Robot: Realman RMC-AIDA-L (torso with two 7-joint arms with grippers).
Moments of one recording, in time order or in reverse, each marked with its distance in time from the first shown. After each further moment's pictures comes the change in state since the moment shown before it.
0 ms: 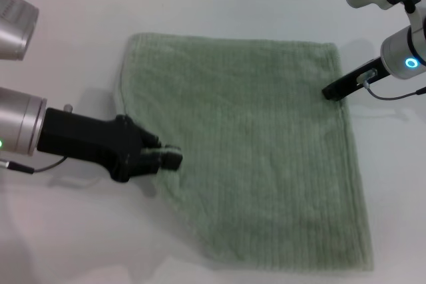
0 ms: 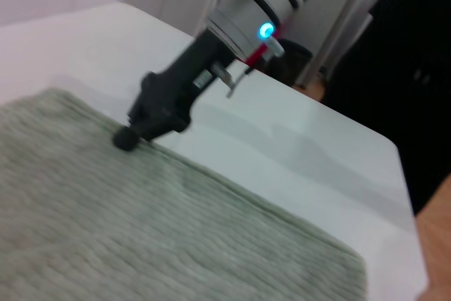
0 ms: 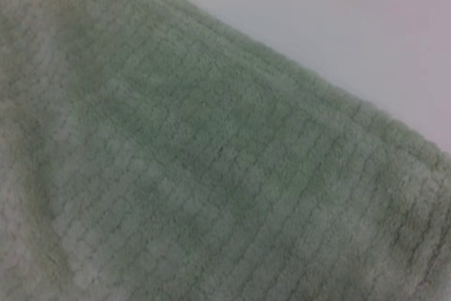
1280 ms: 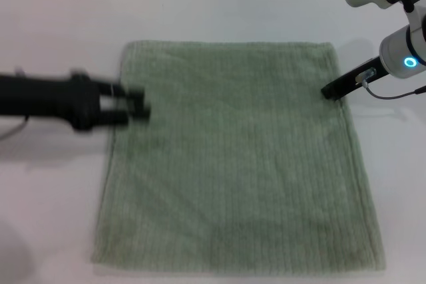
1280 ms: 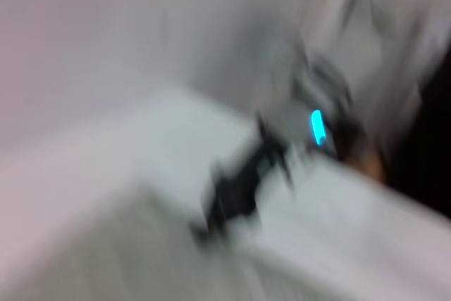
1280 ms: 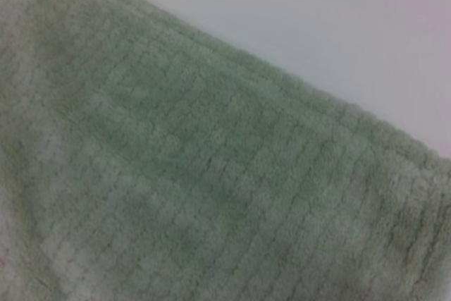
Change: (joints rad) left arm -0.026 0.022 -0.342 0.000 0.090 0.073 0.070; right arm 0.005 0.000 0.000 0.007 0.003 0.006 0.000
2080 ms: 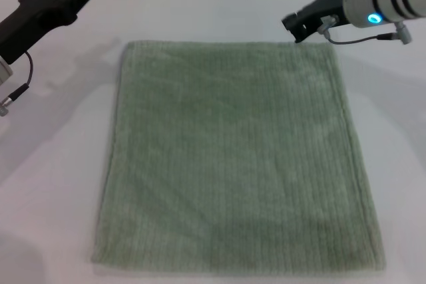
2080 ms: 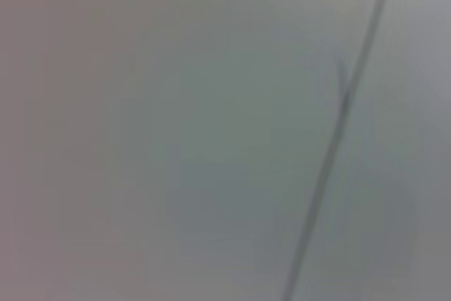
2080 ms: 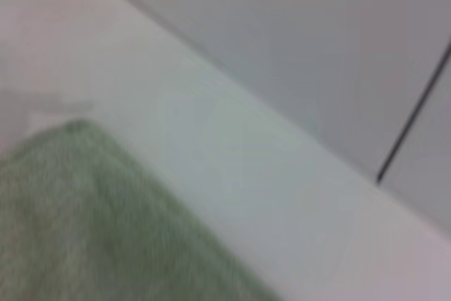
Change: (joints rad) left arm 0.013 -0.081 -0.312 -0.405 -0.466 -0.465 0.412; right arm -0.110 0.106 -0.090 -0.402 -0.020 0.135 -0.051
